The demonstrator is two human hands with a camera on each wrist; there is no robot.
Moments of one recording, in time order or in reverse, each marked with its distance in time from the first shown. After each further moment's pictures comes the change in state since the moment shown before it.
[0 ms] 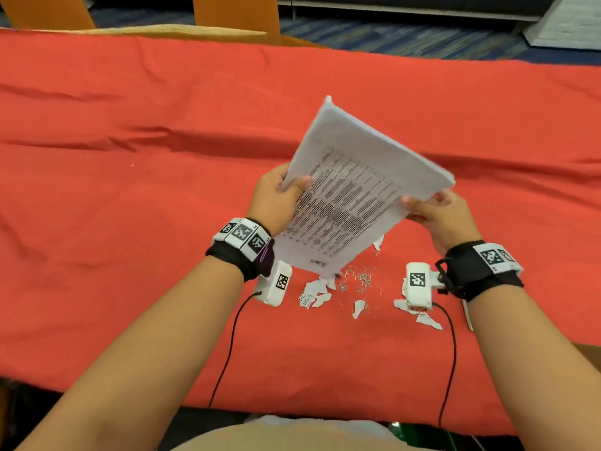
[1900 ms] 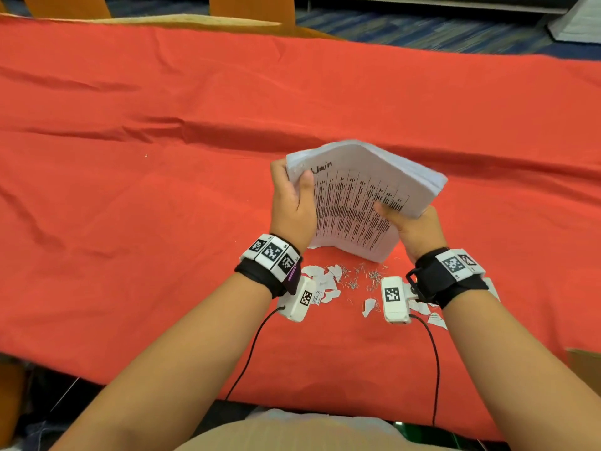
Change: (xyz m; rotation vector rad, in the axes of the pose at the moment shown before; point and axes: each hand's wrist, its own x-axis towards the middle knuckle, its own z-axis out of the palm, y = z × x) left_hand -0.027 -0.007 0.018 -0.171 0.261 0.162; right_hand -0.014 0.025 0.055 -0.046 -0.053 -0.031
